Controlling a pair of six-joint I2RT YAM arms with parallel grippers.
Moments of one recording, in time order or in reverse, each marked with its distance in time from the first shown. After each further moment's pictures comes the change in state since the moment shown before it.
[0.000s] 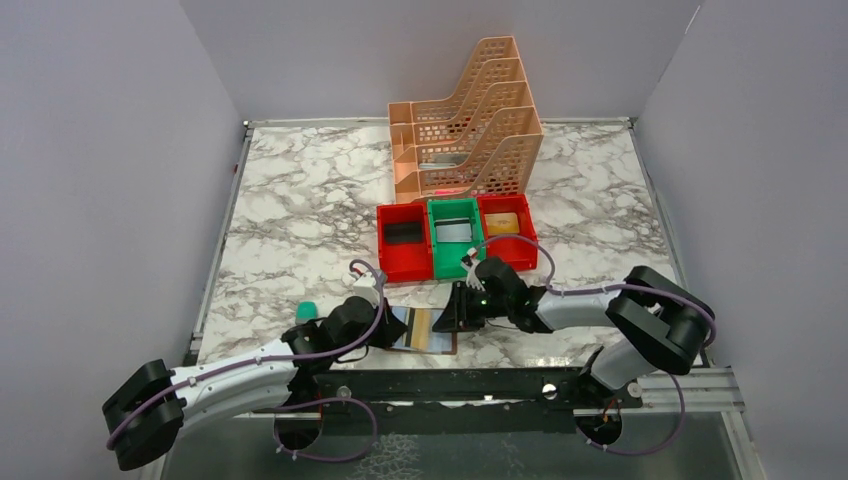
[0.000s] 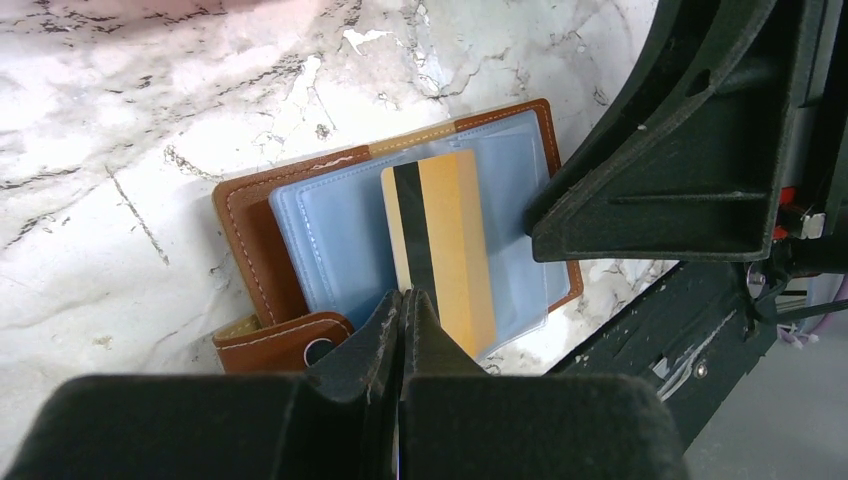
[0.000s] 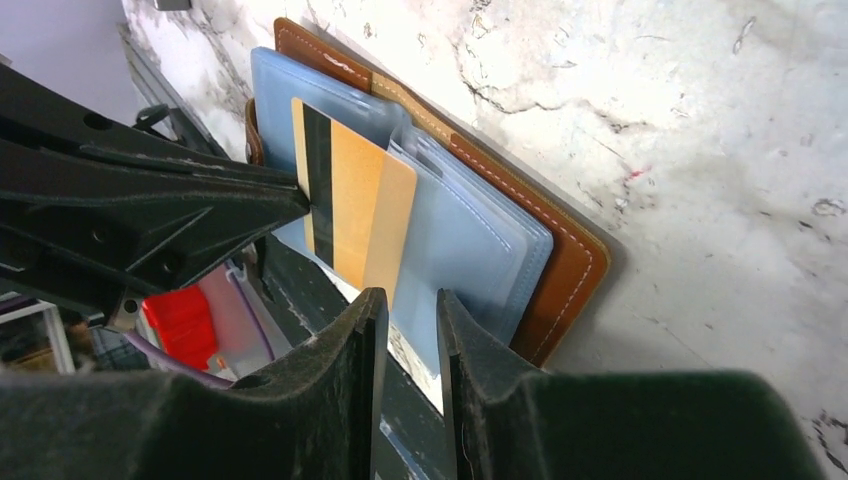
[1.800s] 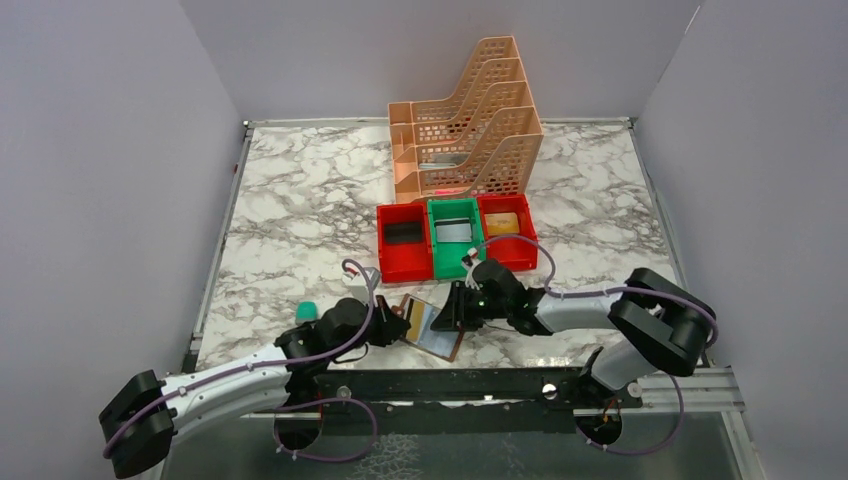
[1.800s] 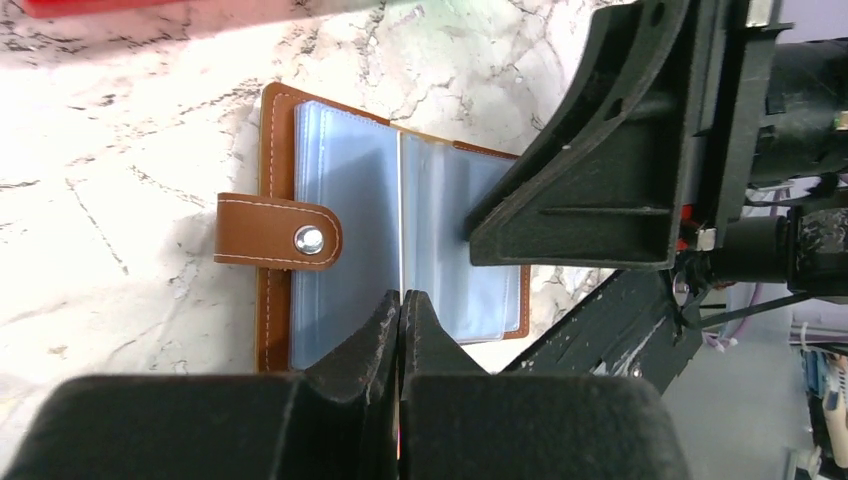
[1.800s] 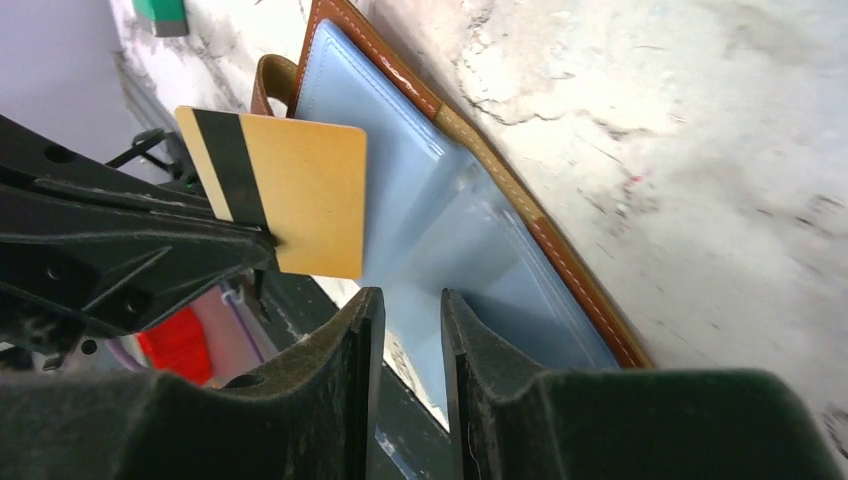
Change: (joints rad) left arm 0.005 -0.082 -0.024 0.037 0.022 -0.064; right arm 0.037 0.006 0.003 0.026 0.061 0.034
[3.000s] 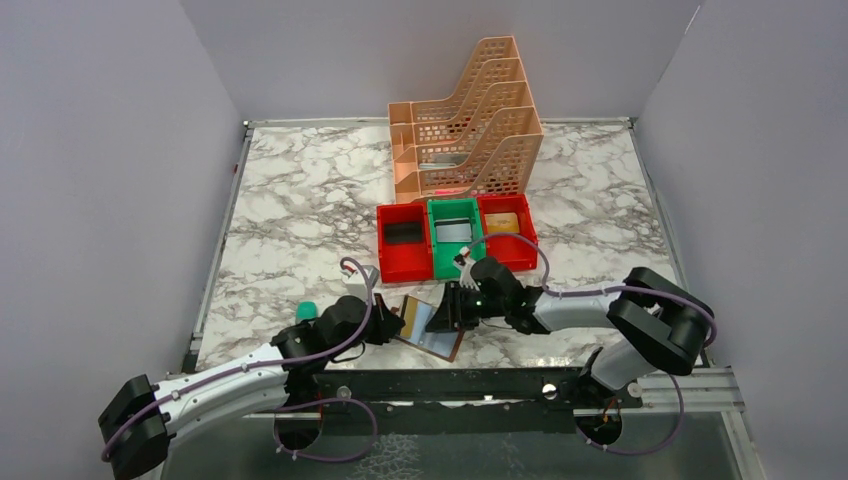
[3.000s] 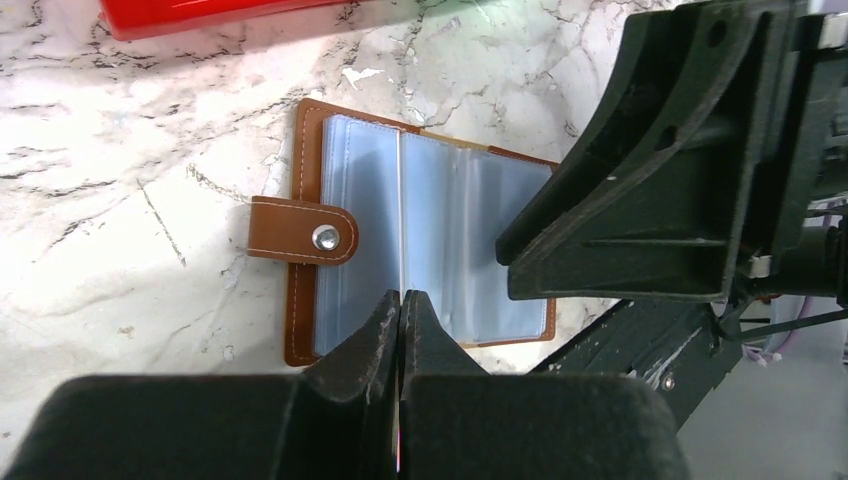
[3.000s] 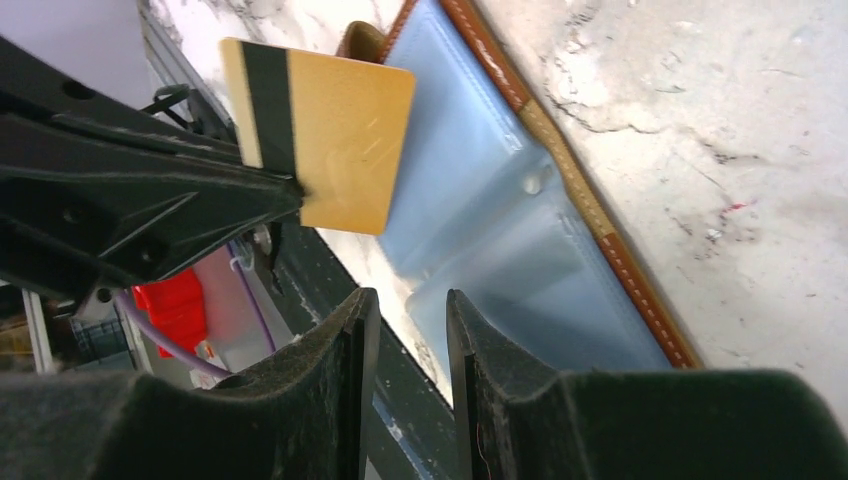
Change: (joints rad) left arm 0.000 -0.047 0.051 -0.142 -0.056 0.041; right arm 0.012 -0.010 0.027 -0.024 -0.066 -0.075
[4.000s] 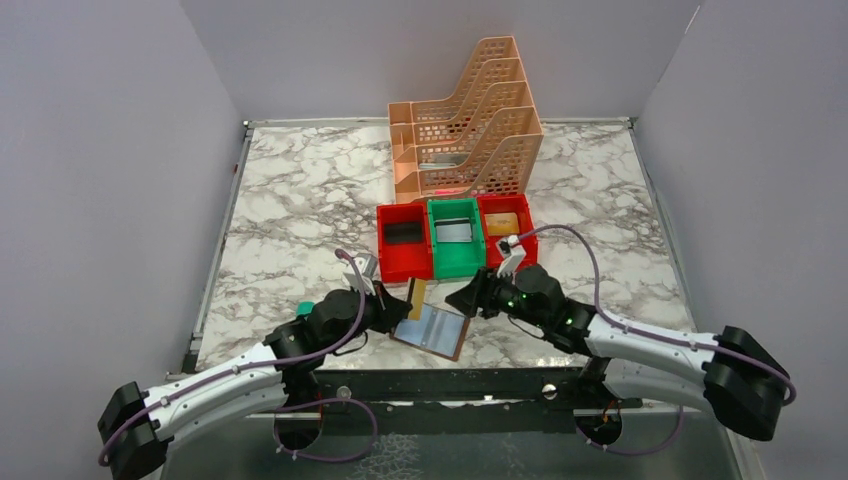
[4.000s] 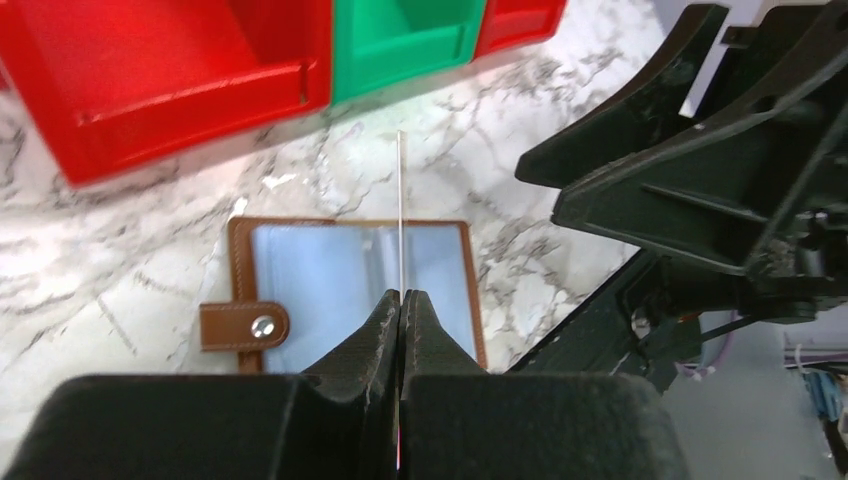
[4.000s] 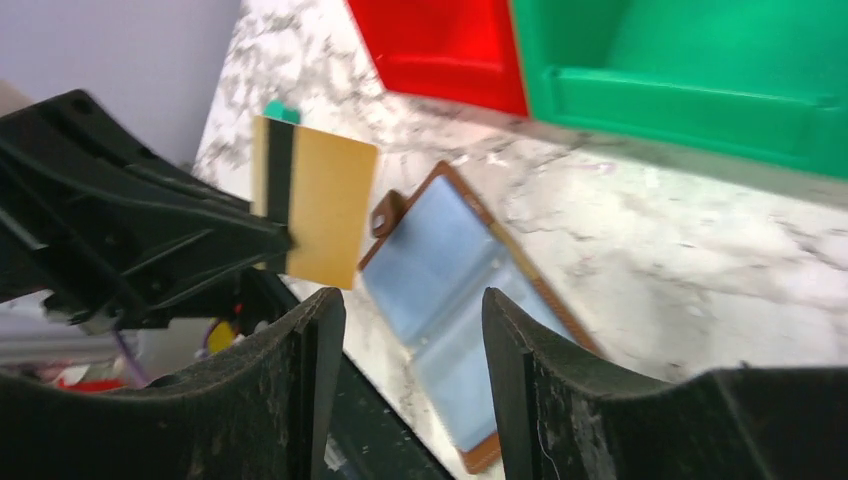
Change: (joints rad) left arm 0.000 -0.047 0.067 0.036 -0.009 0.065; right arm 0.005 -0.456 -0.124 -0.037 0.328 -0.120
